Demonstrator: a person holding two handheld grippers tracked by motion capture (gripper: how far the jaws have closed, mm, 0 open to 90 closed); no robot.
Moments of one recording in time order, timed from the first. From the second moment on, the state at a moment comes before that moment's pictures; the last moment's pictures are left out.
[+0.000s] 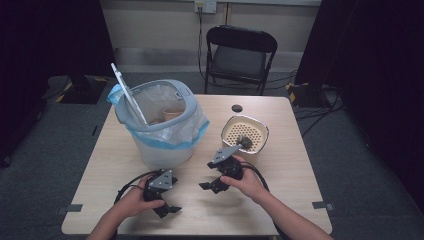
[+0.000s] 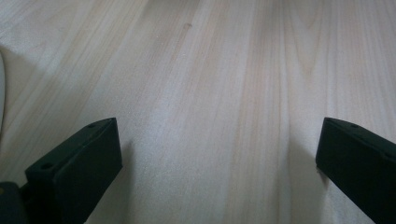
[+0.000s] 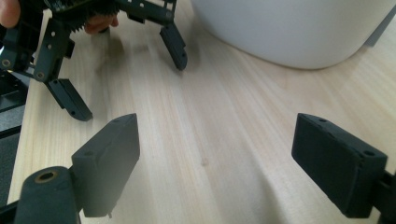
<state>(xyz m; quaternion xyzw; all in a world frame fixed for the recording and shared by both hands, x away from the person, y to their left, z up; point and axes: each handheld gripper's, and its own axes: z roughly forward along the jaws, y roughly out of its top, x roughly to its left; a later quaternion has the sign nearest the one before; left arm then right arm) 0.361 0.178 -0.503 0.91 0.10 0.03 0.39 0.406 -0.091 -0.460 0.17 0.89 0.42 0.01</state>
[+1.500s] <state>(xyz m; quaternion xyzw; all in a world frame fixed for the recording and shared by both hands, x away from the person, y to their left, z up) 0.359 0.180 -0.502 0.92 0.10 0.03 0.38 0.392 -0.095 -0.501 0.15 0.90 0.39 0.07</state>
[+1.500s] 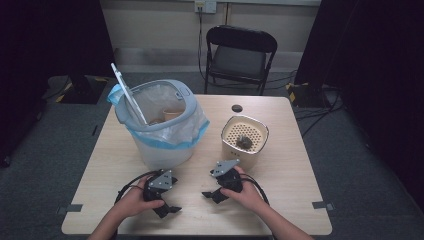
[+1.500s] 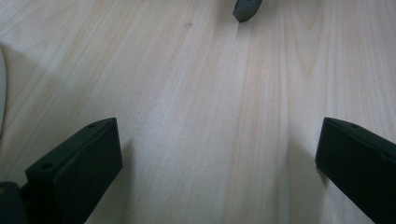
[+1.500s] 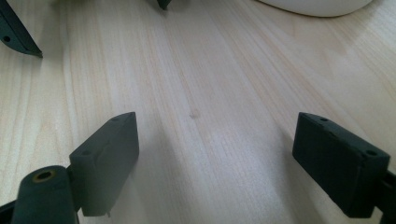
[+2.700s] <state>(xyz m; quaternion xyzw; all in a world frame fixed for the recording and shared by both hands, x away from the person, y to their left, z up) 0.345 0.247 -0.385 0.87 0.23 0.05 0.43 0.390 -0.096 -0.501 0.16 0.90 0.39 0.07</state>
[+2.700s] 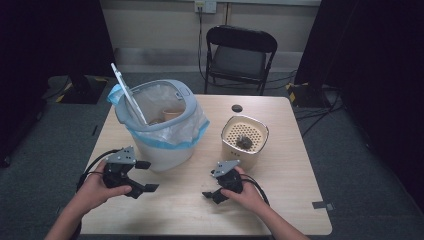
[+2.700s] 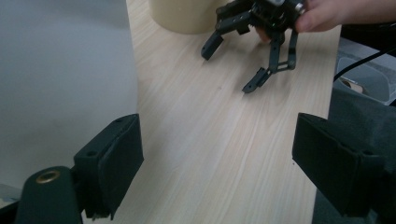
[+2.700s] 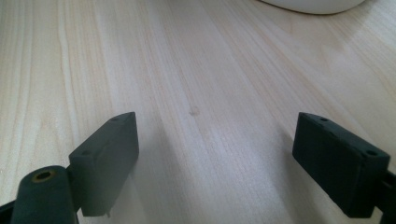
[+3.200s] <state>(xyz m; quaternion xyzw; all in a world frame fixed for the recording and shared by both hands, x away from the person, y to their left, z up) 0.343 0.252 -0.350 0.86 0.24 0.05 0.44 0.390 -0.097 -0.501 0.16 0.90 0.39 0.07</state>
